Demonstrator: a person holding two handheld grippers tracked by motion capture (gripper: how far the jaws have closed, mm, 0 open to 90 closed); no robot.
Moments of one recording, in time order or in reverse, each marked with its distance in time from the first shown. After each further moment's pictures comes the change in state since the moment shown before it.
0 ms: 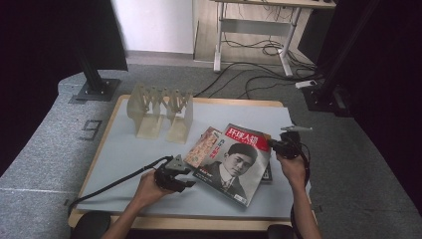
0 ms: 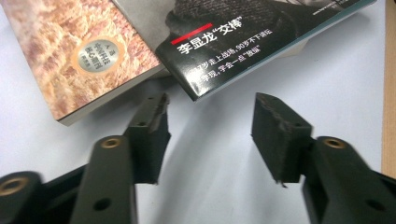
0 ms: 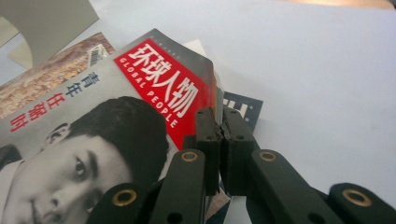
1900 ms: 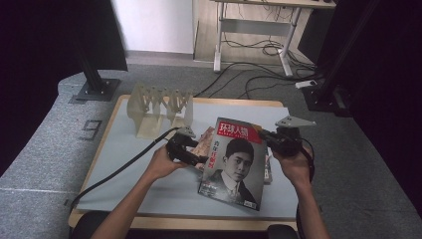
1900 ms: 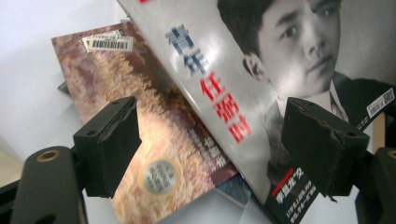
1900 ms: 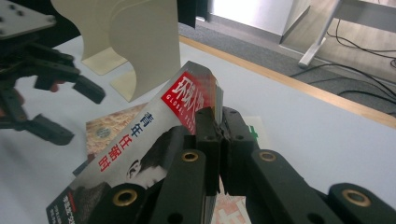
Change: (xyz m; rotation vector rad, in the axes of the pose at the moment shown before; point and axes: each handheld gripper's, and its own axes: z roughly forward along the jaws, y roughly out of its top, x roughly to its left) left arm 0.045 0.083 -0.005 -0.062 -0.034 -0.143; right arm 0.076 0.044 -0.080 -0.159 0.109 -0.240
